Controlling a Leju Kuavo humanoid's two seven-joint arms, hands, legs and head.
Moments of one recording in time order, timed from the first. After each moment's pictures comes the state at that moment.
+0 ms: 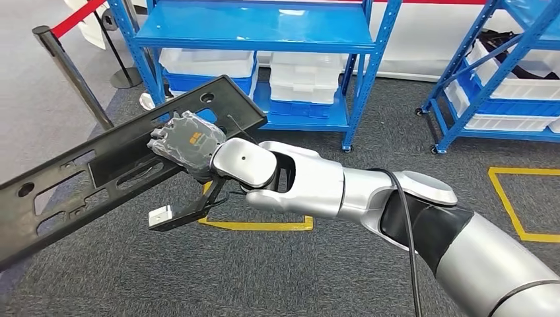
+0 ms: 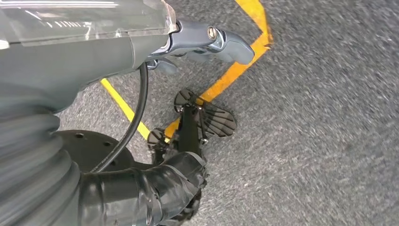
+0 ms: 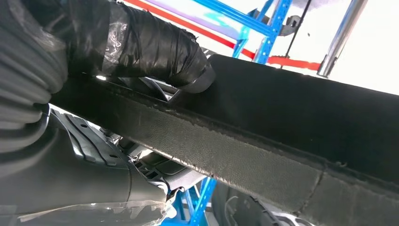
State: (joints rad) left arm -0.03 0.01 -0.51 -0.16 0.83 0.10 -0.21; right arm -1.06 -0.29 1.03 -1.38 0.88 0.18 0.00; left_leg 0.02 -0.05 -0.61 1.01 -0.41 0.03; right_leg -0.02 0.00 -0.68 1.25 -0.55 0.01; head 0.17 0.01
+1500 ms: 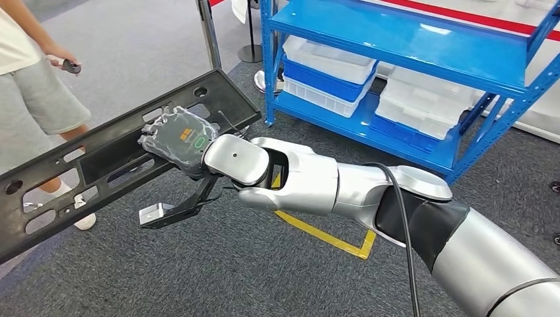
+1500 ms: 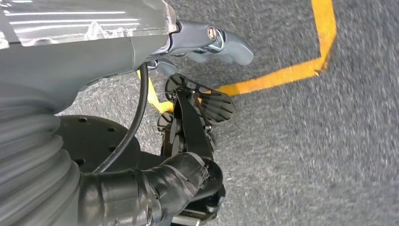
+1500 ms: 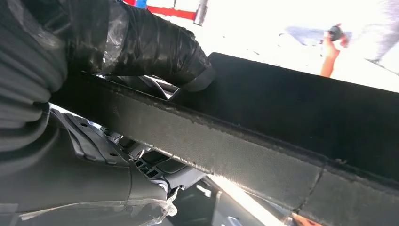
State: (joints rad) left arm -0.04 0.01 -0.53 -0.16 0.84 0.09 -0.23; right arm -1.10 -0.26 1.05 -1.37 0.88 0.19 0.01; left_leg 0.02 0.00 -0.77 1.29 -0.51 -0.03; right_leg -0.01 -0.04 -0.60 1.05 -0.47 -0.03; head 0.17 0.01
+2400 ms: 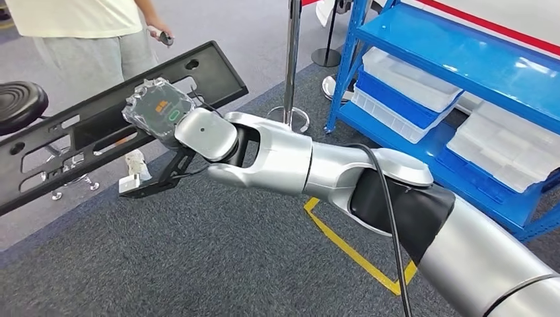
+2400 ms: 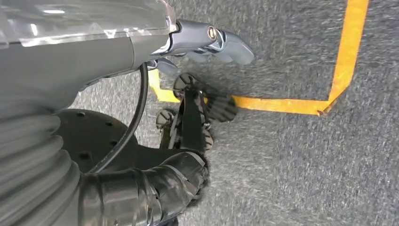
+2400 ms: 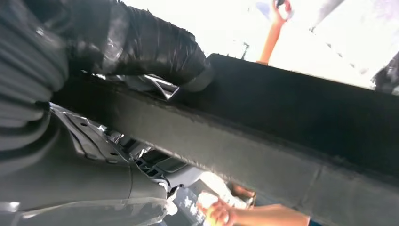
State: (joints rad) left arm -0.04 0.01 -0.53 -0.16 0.88 0.09 -0.25; right arm -1.24 -0.13 1.06 -1.13 0.92 0.25 0.05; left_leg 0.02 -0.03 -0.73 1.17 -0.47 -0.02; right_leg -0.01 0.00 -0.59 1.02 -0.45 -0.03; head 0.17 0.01
